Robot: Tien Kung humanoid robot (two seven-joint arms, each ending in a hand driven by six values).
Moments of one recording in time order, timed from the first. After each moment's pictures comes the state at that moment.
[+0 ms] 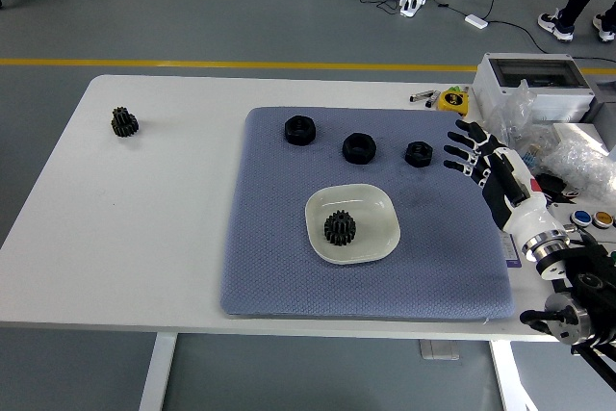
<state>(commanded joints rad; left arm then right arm) -0.06 0.08 -0.31 -0.18 0.38 0.20 0.09 0.38 -0.41 0.83 1.36 -0.56 -0.34 0.29</state>
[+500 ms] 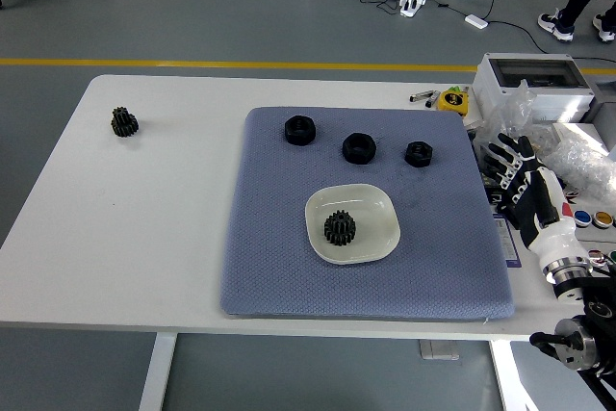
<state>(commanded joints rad) -0.05 0.08 -0.33 -0.18 0.42 0.20 0.09 0.23 -0.33 1.00 1.33 -0.69 -0.36 0.34</state>
